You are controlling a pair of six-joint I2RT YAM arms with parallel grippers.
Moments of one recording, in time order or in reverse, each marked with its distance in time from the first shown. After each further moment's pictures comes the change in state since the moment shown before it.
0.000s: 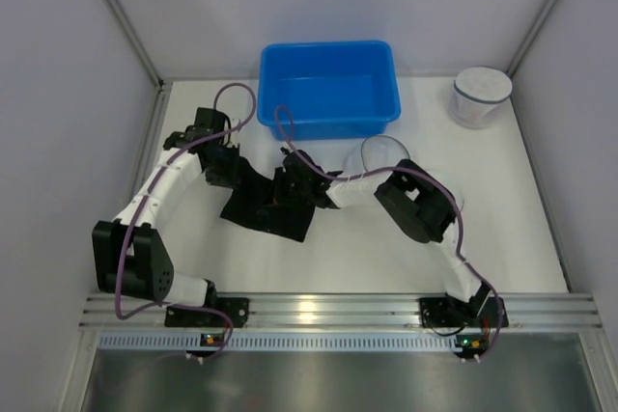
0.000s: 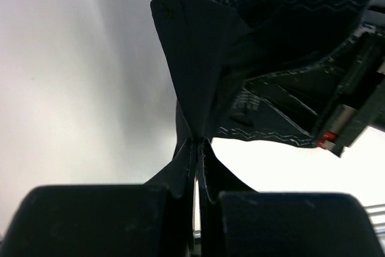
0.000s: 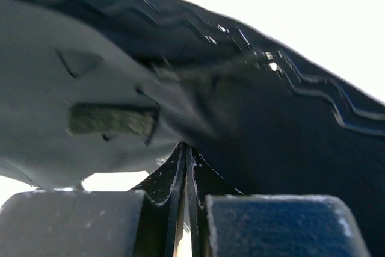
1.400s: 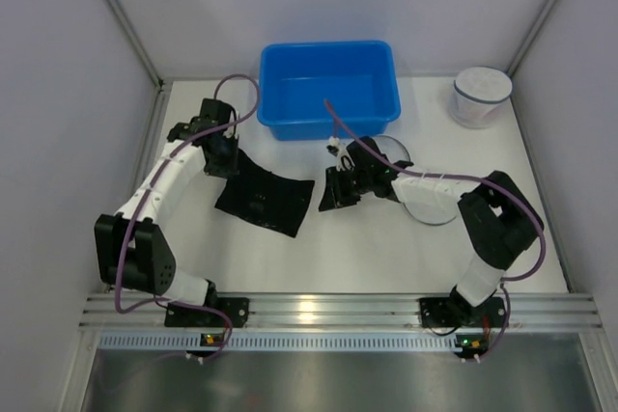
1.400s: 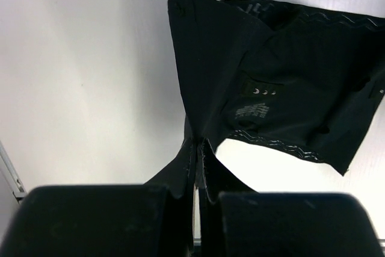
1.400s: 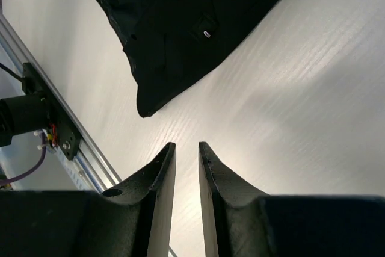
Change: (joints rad) left arm -0.025 0.039 0.085 -0.025 -0.142 -0.013; right arm -0.227 -0.505 -0.370 -0.332 -0.234 -0.453
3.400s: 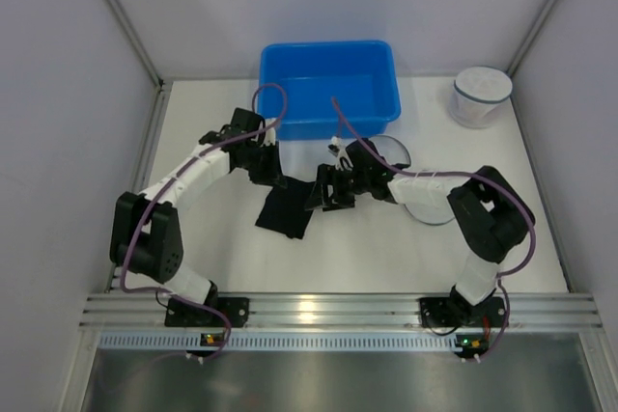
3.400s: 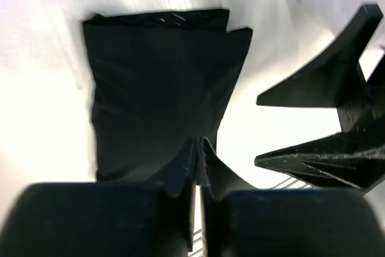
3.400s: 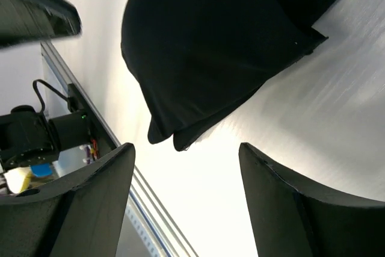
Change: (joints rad) left arm -0.151 0.098 -0.057 0.230 0.441 -0.217; right arm -0.012 0.048 -0.025 0.143 -0.061 0.179
